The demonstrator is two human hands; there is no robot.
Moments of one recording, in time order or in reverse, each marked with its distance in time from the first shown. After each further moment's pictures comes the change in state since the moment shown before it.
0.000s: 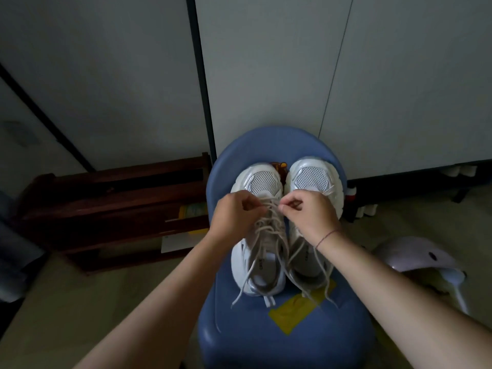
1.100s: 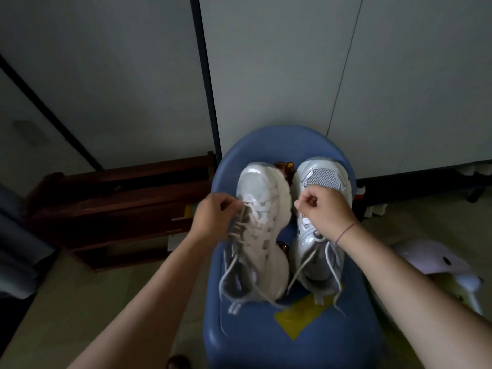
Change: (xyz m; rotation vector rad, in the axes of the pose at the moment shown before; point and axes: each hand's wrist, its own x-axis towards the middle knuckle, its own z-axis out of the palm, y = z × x) left_hand 0.005 -0.029 -0.024 0.018 0.091 -0.079; right_hand 0.013 0.008 -0.012 -0.009 -0.058 0.052
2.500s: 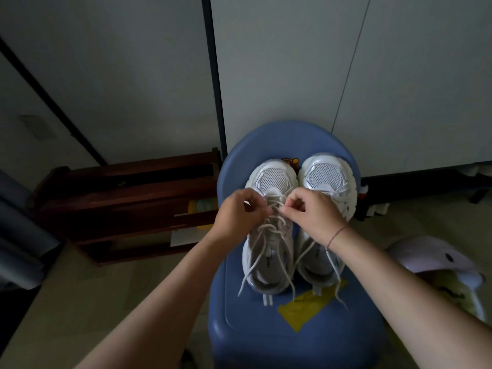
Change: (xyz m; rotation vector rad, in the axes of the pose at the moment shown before) left_hand -0.017 0.011 0.015 -0.257 -0.136 0.050; right_hand -0.015 -0.017 0.016 -0.019 -0.111 -0.087
